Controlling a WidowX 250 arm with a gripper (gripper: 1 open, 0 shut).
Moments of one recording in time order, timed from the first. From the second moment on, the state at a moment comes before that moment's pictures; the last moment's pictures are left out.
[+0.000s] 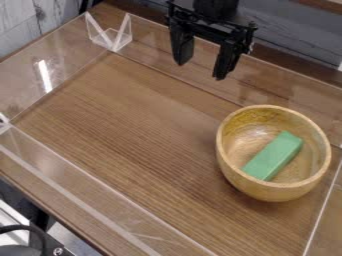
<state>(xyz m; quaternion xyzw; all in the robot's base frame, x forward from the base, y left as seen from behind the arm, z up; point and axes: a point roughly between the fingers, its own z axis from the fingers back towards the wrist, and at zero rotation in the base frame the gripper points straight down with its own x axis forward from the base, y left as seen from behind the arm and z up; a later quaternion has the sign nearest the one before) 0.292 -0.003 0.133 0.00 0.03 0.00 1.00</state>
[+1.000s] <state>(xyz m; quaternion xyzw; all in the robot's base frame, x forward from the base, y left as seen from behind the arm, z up) 0.277 -0.063 0.112 -0.01 0.04 -0.07 1.00</state>
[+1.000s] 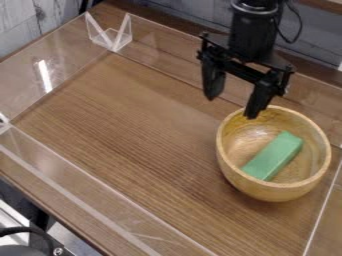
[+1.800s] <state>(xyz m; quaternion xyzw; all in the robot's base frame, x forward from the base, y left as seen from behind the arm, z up) 0.276 -0.092 0.100 -0.01 0.03 -0.09 1.00</state>
